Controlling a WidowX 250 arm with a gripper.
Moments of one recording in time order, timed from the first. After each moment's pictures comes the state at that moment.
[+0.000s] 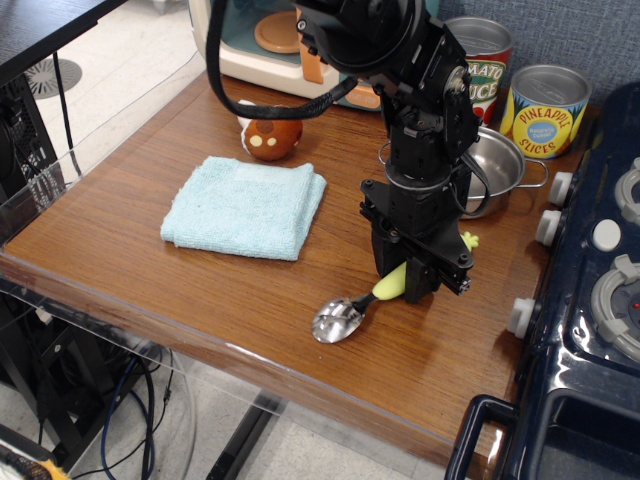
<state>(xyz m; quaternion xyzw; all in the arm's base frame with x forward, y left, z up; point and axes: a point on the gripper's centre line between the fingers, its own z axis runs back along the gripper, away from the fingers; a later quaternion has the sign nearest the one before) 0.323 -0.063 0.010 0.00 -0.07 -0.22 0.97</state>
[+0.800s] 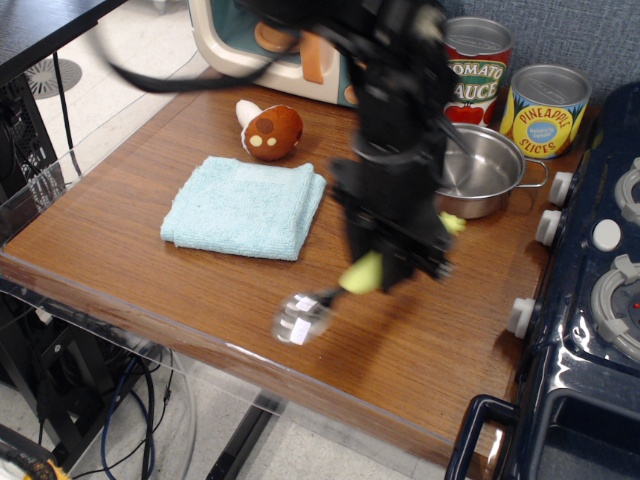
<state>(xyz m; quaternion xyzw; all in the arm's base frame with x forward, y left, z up) 0.282 -0.045 0.069 0.00 -0.09 -0.19 0.98</state>
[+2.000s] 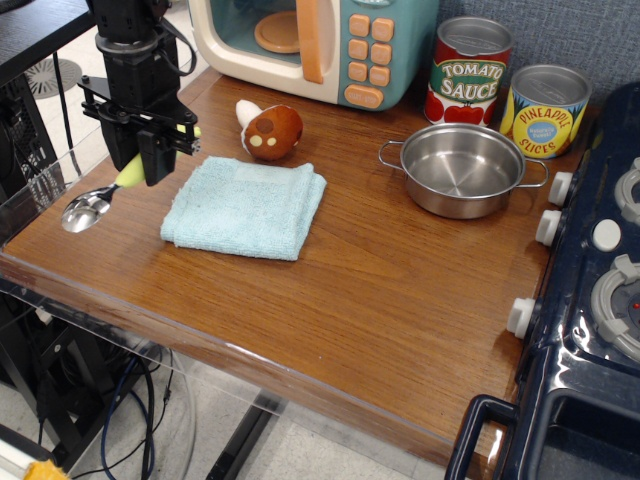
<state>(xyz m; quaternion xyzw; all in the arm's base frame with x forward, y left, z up) 0.300 0.174 0.051 0.06 0.00 0.02 1.00</state>
